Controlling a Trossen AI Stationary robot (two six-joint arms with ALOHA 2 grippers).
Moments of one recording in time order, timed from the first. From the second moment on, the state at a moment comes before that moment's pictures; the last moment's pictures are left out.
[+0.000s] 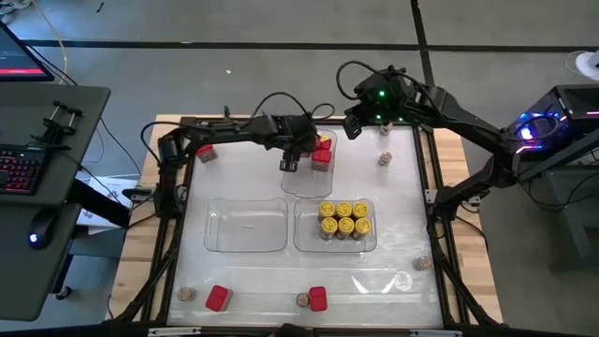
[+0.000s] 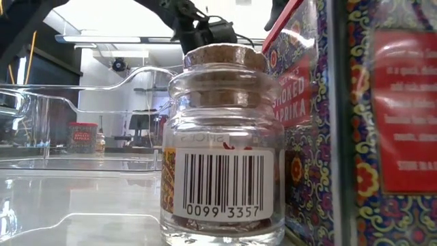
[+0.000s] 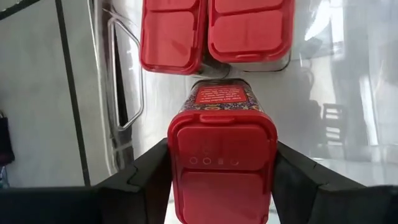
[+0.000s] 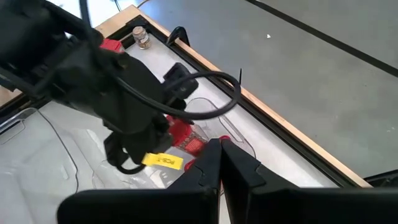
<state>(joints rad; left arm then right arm) 0.35 1.99 1.64 -0.78 -0.26 0.61 -0.40 1.45 1.72 -0.97 0.15 0.30</state>
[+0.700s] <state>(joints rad) 0.35 2.01 1.64 -0.70 -0.43 0.57 -0.38 1.45 1.72 -0.99 0.14 0.31</state>
